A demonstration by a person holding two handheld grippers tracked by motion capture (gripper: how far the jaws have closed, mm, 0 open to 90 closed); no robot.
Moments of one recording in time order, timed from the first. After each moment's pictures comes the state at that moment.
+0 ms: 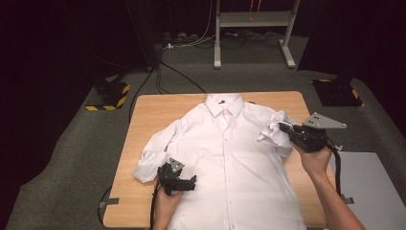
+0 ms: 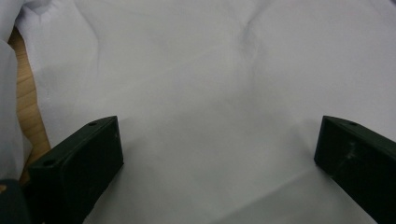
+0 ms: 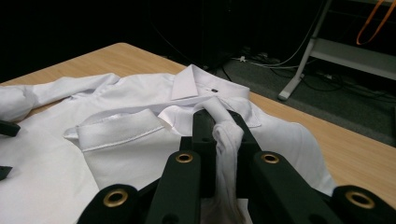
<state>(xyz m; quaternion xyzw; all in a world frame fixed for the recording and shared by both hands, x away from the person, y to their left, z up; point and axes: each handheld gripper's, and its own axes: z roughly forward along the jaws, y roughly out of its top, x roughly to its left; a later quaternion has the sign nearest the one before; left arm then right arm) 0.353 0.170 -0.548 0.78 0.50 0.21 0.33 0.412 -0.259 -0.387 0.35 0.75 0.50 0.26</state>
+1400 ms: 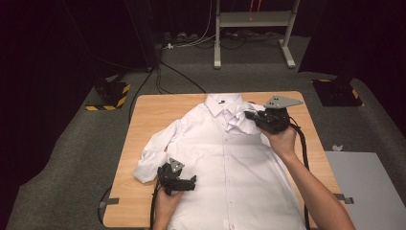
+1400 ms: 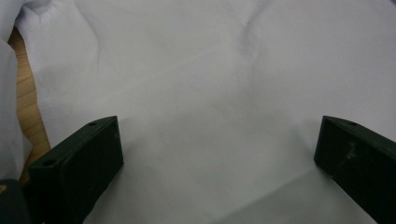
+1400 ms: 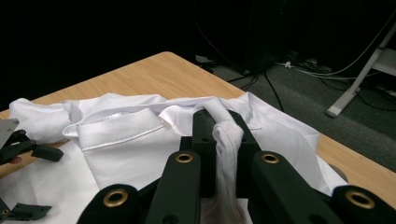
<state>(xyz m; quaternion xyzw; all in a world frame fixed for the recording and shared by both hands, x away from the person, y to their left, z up) 0.353 0.170 -0.548 0.78 0.50 0.21 0.33 0.459 -0.170 -0.365 0.29 0.78 0.51 0.21</state>
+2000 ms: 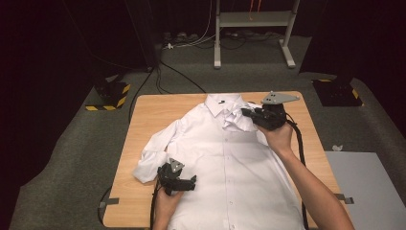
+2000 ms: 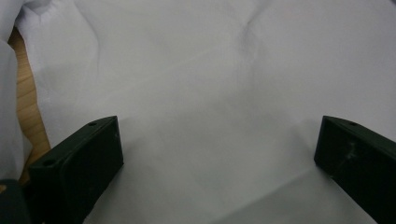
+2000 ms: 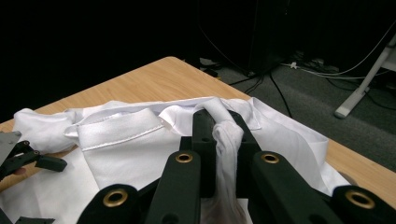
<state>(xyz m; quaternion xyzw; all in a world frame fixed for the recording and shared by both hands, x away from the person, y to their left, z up) 0.353 0.170 -0.548 0.78 0.49 0.21 0.33 0.468 -0.162 -0.362 0.29 0.78 0.51 0.19</state>
